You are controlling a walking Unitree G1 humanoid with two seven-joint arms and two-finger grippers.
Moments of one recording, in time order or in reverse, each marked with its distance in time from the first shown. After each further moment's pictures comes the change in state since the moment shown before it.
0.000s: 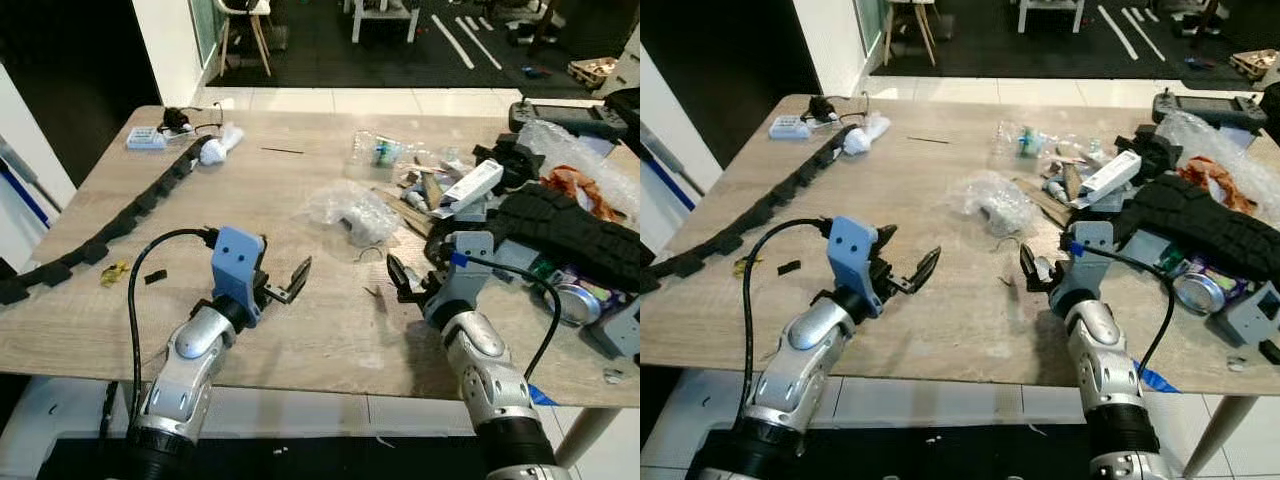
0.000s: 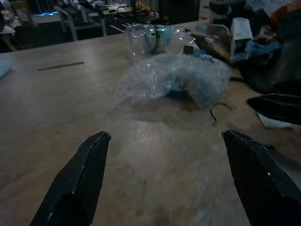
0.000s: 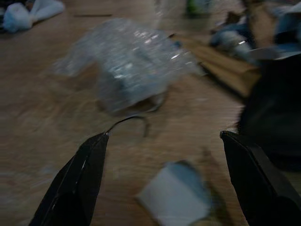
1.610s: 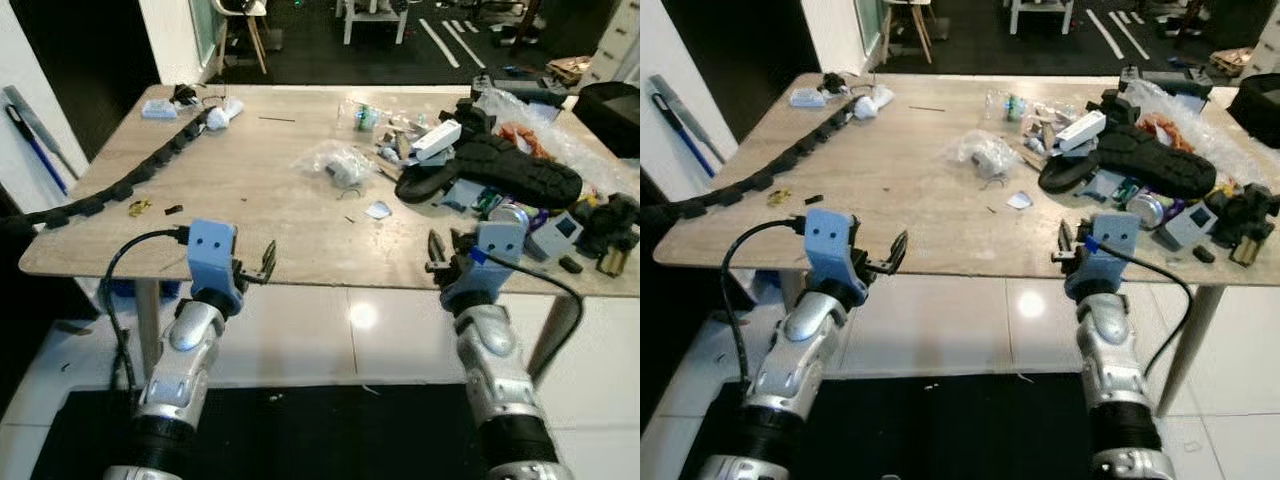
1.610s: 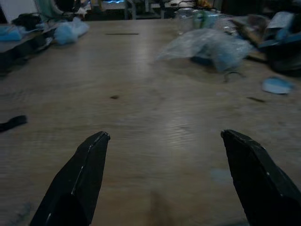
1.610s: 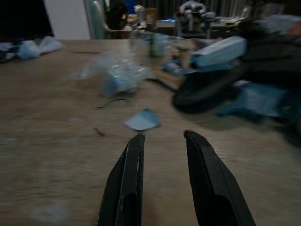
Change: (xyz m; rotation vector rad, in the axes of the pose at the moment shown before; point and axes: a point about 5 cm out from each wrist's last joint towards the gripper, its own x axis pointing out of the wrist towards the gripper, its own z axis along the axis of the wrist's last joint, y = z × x) left arm 0.001 0.034 -0.006 -0.048 0.020 0.348; right arm 0.000 -0.003 0.024 -0.089 -0.222 -0.102
